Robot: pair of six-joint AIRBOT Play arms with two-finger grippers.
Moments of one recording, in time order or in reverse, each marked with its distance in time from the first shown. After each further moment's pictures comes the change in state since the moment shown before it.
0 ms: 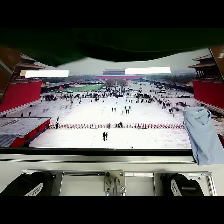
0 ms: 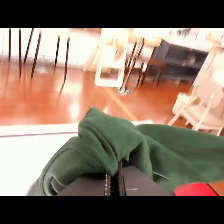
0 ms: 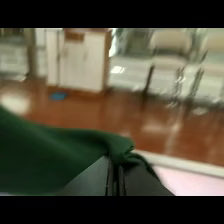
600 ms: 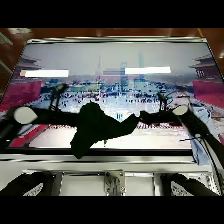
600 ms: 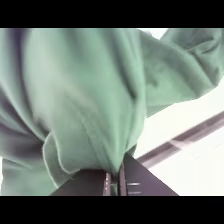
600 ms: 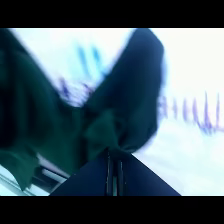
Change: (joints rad) left arm 0.000 -0.132 -1.107 -0.316 0.150 0.269; right arm 0.128 -0.691 -0.736 0.433 0.034 0.003
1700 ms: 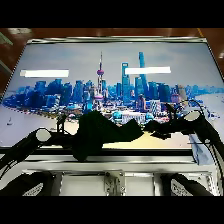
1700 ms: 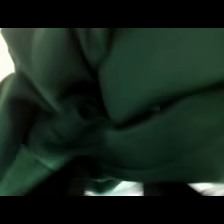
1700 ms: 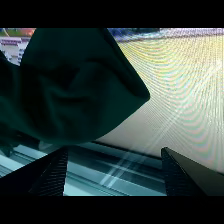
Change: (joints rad) left arm 0.013 -0.044 -0.479 -0.261 0.253 -0.239; right arm -0.177 0.052 -0.106 -0.166 0.242 0.071
